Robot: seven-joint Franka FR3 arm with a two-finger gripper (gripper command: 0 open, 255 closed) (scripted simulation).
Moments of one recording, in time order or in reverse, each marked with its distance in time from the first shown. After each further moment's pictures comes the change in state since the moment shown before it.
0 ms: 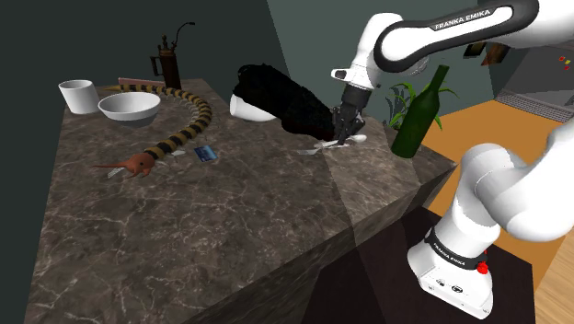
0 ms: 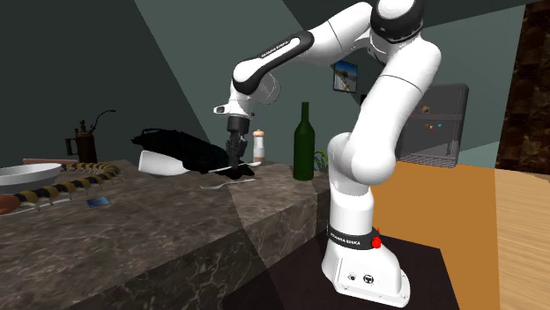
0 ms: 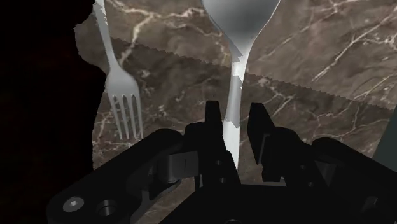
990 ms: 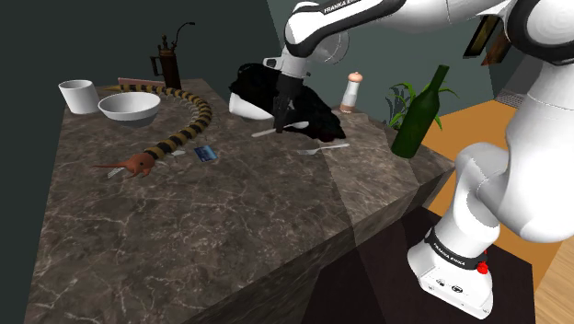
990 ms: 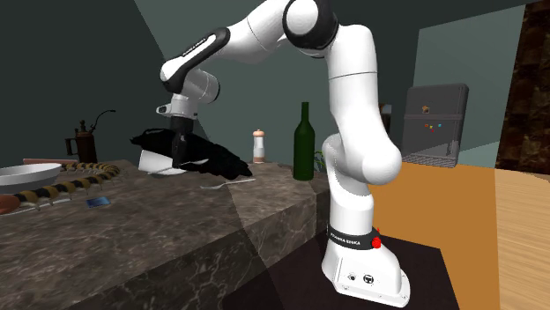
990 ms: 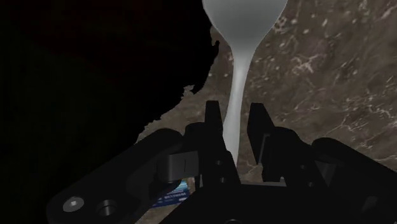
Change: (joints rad) arm 0.188 0.631 -0.044 0.562 0.386 -0.032 -0.099
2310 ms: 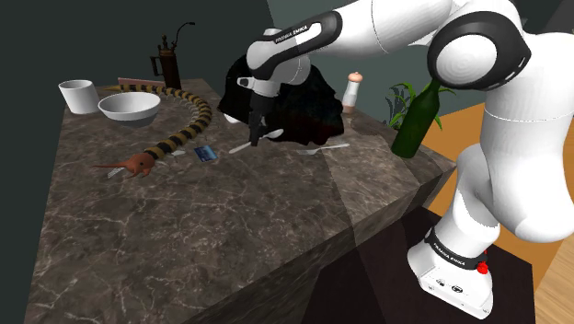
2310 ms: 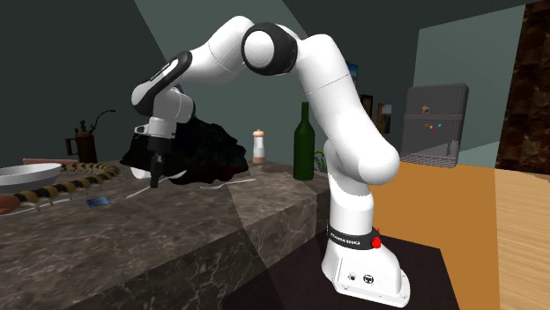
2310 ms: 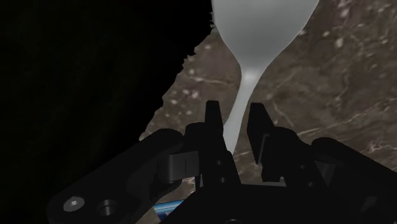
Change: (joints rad) arm -0.066 0.325 0.071 0.232 0.200 0.028 -0.081
